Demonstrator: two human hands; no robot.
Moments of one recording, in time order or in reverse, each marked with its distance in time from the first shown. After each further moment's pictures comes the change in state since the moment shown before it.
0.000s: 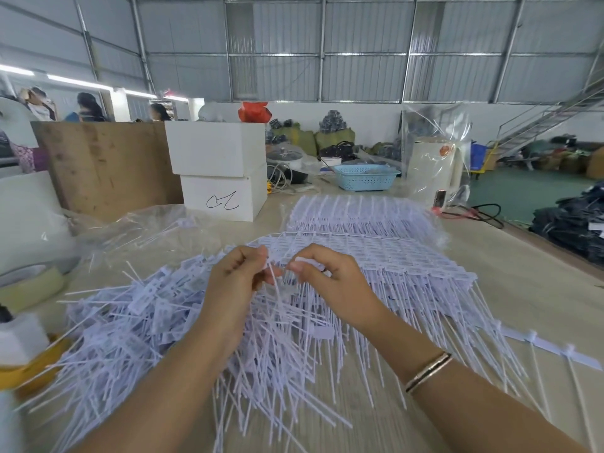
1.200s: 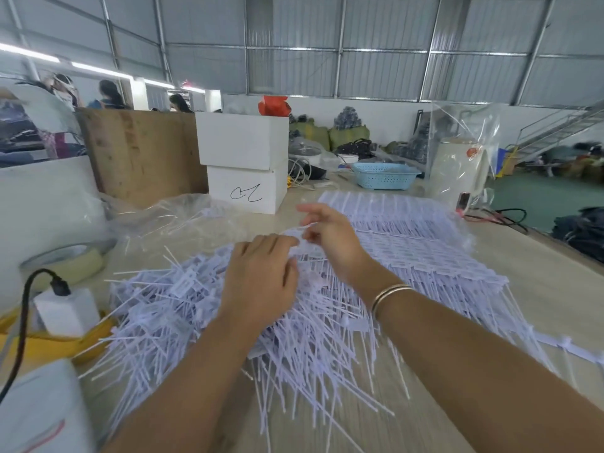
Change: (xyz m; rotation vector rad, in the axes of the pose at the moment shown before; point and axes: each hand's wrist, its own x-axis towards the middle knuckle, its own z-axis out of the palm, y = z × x) left_hand 0.010 -0.006 -0.035 1.366 -0.042 0.759; right_hand 0.078 0.010 0.038 0.350 0.154 0.423
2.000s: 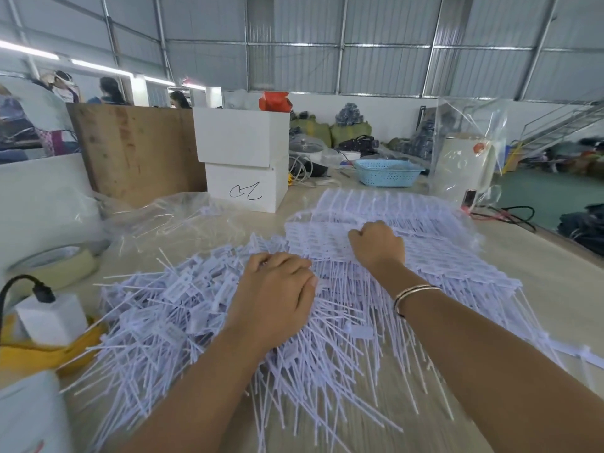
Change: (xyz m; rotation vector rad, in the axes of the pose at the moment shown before) left_hand -0.007 0.004 0.016 0.083 -0.195 0.099; right_hand 0.034 0.036 -0.068 -1.233 0.352 0.049
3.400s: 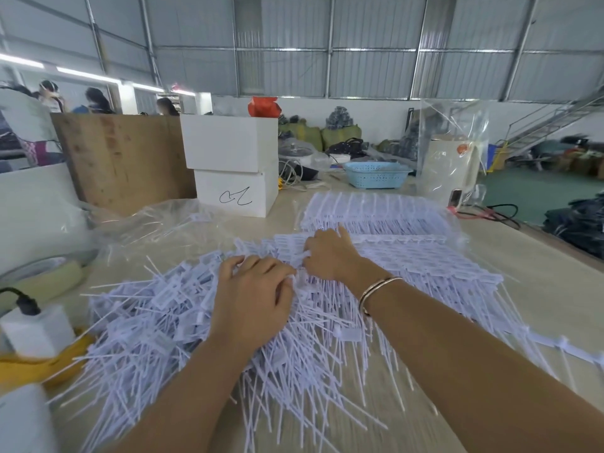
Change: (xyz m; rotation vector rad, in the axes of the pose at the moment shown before) left_hand -0.003 -0.003 0.005 -0.044 0.171 -0.127; right_hand -0.013 -0.037 0.008 -0.415 -0.337 -0.455
